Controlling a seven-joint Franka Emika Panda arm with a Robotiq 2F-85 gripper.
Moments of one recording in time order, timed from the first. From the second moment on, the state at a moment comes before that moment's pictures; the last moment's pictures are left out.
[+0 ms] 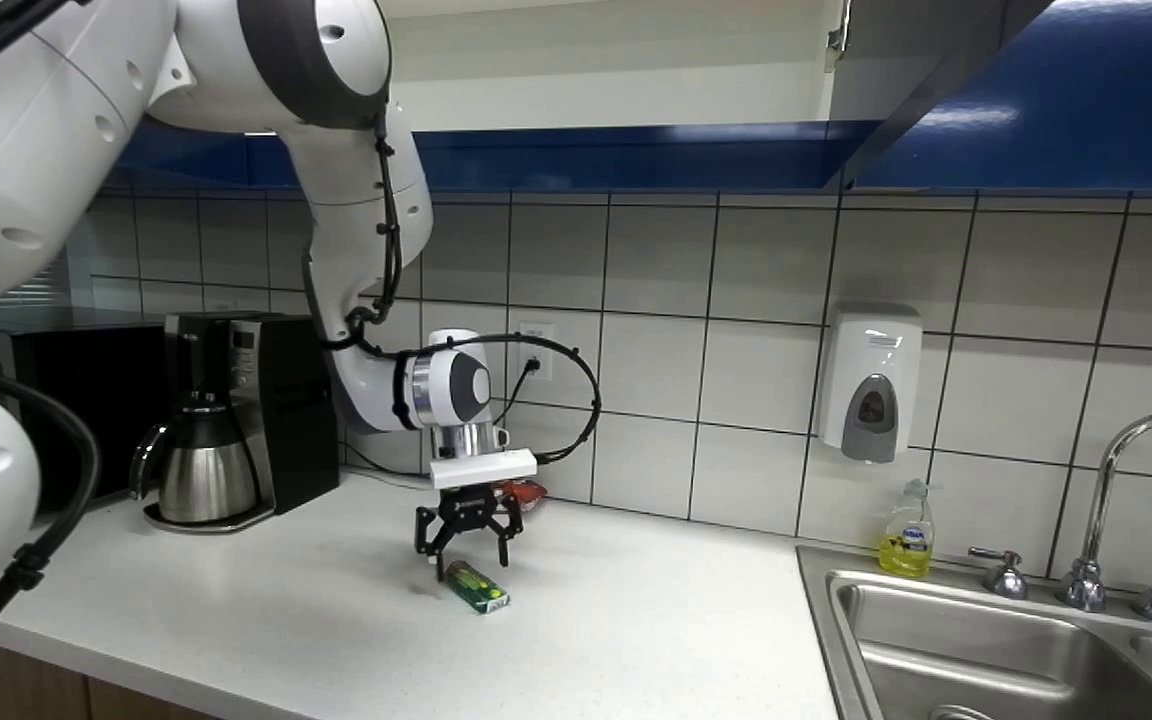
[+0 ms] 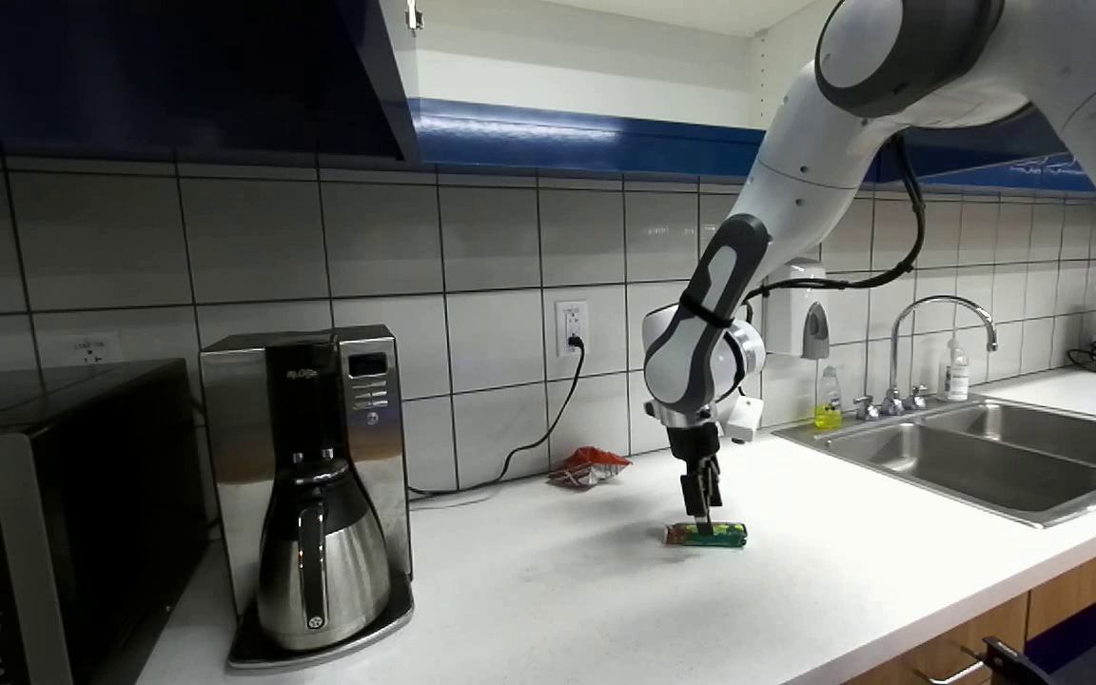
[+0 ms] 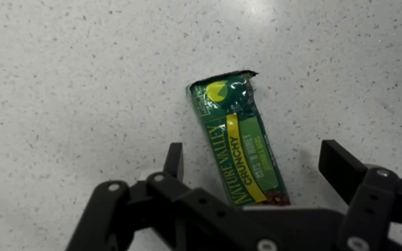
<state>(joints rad) -0.03 0.53 0.01 -2.08 -0.30 2.48 -0.55</state>
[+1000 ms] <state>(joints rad) -0.04 0.56 0.02 -2.08 -0.30 2.49 -0.61</state>
